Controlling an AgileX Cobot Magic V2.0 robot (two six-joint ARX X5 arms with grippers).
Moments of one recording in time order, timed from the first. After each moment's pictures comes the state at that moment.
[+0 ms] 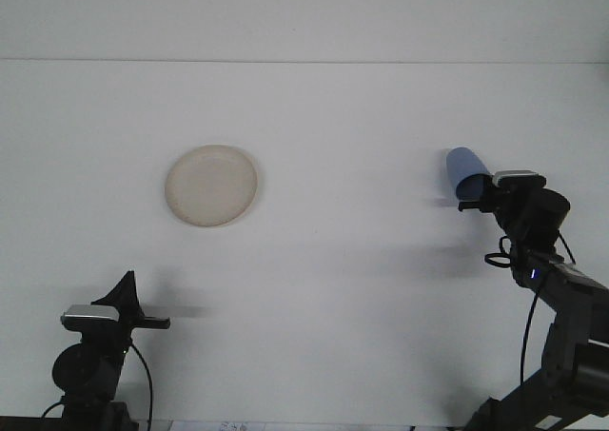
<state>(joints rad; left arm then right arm) 0.00 0.00 0.03 -0.01 -0.01 0.06 -0.28 1.71 0.80 0.56 -0.38 -0.05</state>
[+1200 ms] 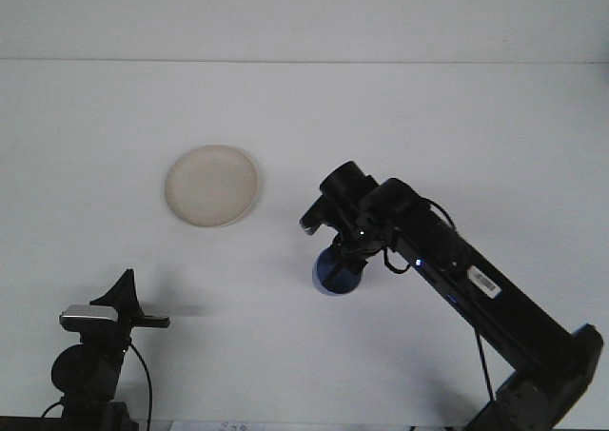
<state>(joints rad) 0.00 0.00 0.03 0.02 -0.01 0.06 0.68 1.72 1.67 -1.32 -0.04 -0.18</state>
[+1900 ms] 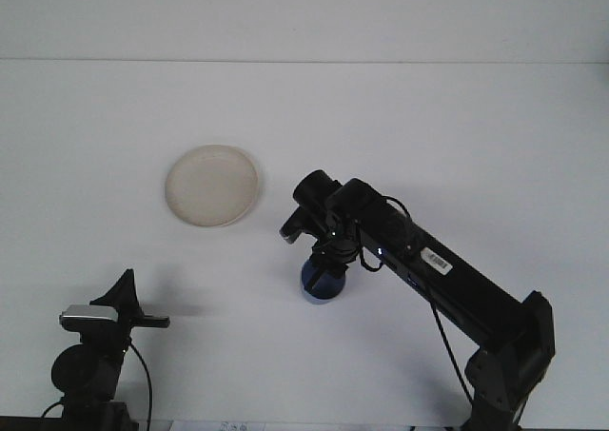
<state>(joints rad) 0.00 0.00 0.03 0.02 -0.01 0.06 0.72 1.85 1.69 -1.28 -0.07 -0.18</state>
